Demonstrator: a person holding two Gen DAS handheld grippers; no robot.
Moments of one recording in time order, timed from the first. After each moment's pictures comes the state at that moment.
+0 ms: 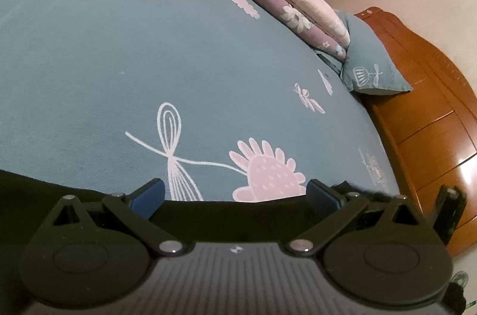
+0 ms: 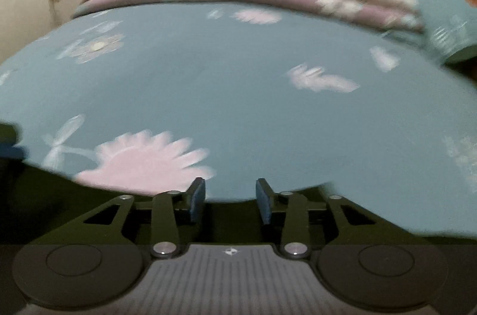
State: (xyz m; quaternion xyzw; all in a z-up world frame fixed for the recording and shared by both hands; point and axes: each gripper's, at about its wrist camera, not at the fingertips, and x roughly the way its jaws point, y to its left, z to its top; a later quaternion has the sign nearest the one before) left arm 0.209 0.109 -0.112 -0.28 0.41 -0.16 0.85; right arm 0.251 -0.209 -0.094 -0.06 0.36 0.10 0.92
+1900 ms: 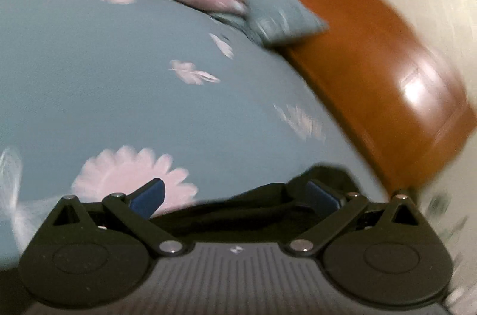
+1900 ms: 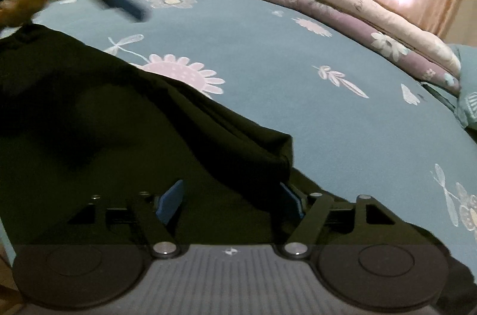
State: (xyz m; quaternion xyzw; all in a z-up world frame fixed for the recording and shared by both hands) left arm 0.260 -0.045 -0.060 -0.11 0.39 -0.35 0.84; right arm 0.157 -0.259 -0.122 -0.19 0.33 0.26 0.89
